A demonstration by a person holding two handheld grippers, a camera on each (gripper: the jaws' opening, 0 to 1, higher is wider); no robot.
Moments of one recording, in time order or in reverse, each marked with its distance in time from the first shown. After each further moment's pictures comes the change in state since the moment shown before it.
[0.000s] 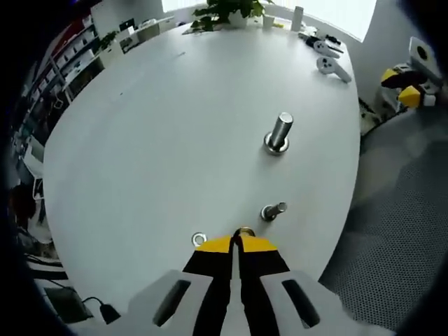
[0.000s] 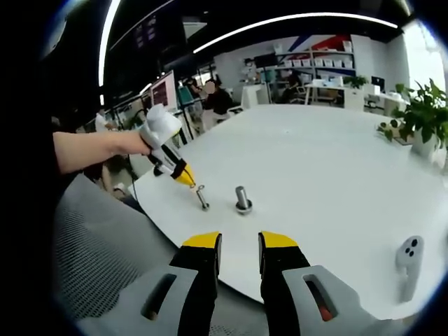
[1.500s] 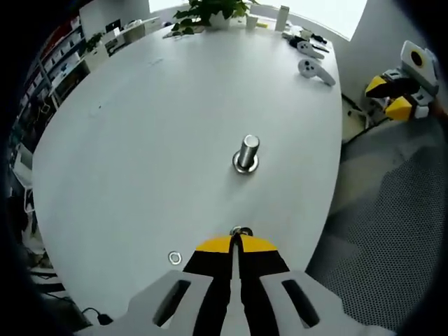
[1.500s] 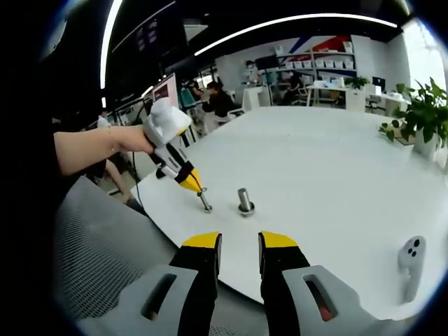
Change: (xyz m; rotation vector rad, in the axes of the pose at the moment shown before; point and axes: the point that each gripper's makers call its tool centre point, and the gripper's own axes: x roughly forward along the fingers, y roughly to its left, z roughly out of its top) left arm 0.006 -0.030 0.023 0.023 0.025 -0.080; right arm 0.000 0.003 0.002 0.006 -0.013 0.017
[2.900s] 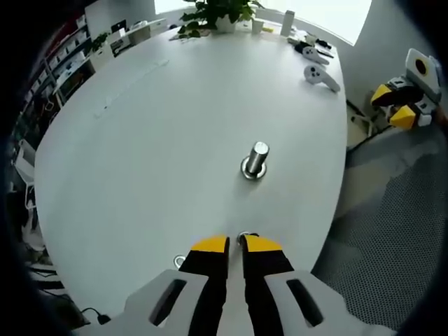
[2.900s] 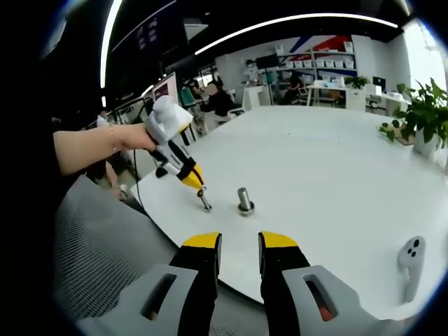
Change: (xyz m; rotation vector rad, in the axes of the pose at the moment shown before) left arm 0.000 0.008 0.006 -0.023 -0.030 0.020; right arm 0.000 -0.001 -0.001 -0.002 0.005 -0.002
